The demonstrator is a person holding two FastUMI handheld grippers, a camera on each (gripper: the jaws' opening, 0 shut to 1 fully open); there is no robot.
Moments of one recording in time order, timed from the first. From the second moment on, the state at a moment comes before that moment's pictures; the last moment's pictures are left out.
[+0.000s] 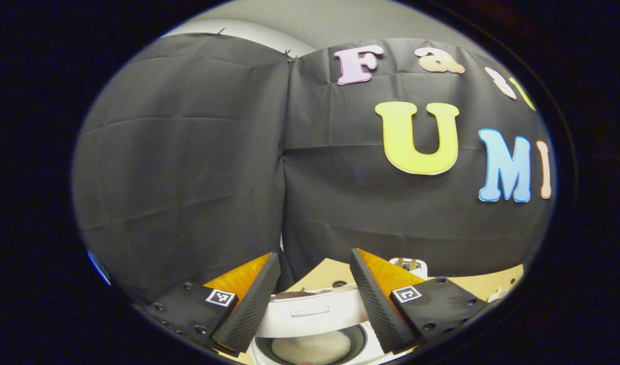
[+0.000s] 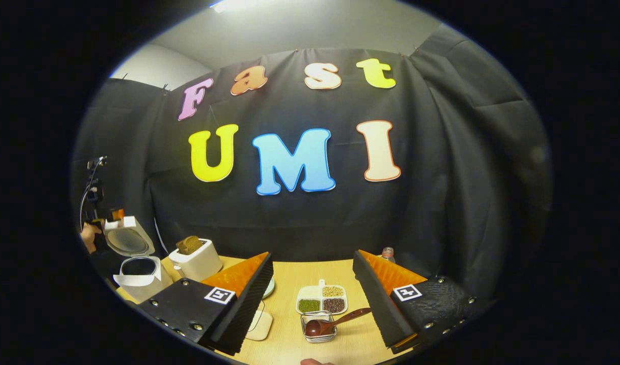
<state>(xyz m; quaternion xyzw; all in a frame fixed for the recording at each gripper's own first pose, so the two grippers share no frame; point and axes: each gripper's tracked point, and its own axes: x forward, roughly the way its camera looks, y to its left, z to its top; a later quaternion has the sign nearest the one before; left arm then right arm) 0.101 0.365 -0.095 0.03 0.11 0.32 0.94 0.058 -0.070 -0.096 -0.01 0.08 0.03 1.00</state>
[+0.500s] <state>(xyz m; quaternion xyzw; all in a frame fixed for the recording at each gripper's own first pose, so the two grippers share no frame) 0.044 0.321 -0.193 -0.01 0.17 0.32 0.93 0.042 -0.071 -0.086 -0.01 0.07 0.04 1.00</state>
